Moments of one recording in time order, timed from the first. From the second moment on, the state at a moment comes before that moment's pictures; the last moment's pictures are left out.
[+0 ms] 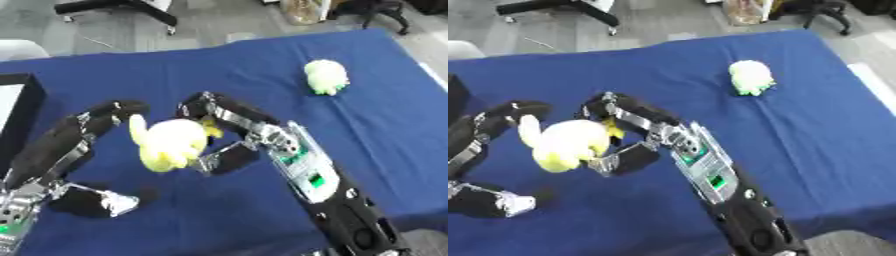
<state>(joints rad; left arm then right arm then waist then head) -0.30 0.40 -0.33 -1.90 -0.59 -0.26 -0.21 -0.48 -0.08 0.37 -1.68 0.34 -0.31 0.47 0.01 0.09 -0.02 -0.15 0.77</state>
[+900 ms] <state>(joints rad) -0.33 0.36 -0.39 -1.87 -0.59 -0.28 -0.22 -0.48 -0.08 0.38 -1.68 0.34 -0.31 0.48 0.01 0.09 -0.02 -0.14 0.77</state>
